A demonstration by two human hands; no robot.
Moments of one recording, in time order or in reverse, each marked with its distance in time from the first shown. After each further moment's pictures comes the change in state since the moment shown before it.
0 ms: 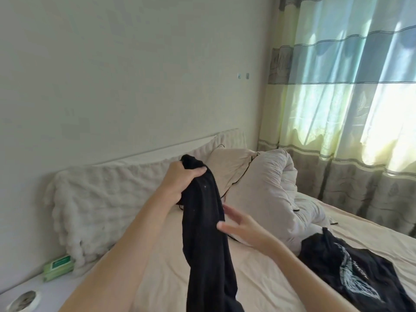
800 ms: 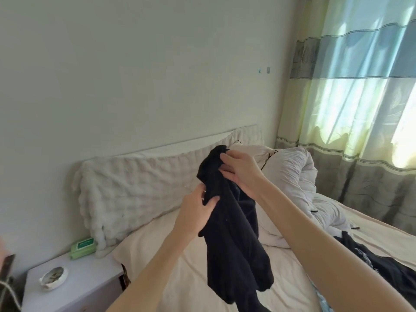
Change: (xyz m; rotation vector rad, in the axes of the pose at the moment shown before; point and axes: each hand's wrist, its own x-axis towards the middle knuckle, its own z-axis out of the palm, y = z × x) left_hand -0.040 -0.078 -0.002 0.483 0.148 0.346; right_hand 0.049 -0.119 0.009 0.407 0.221 -0.168
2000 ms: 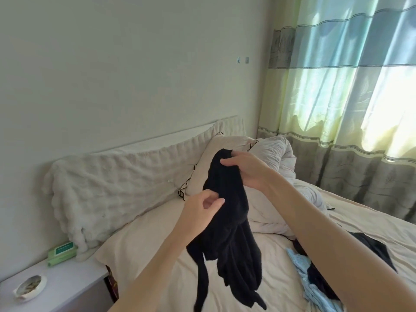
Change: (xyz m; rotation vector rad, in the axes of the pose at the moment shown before) left_hand -0.017 0.012 0.036 -0.127 -0.240 0.034; right_hand -0.004 0.003 -0.057 0.058 0.002 0.276
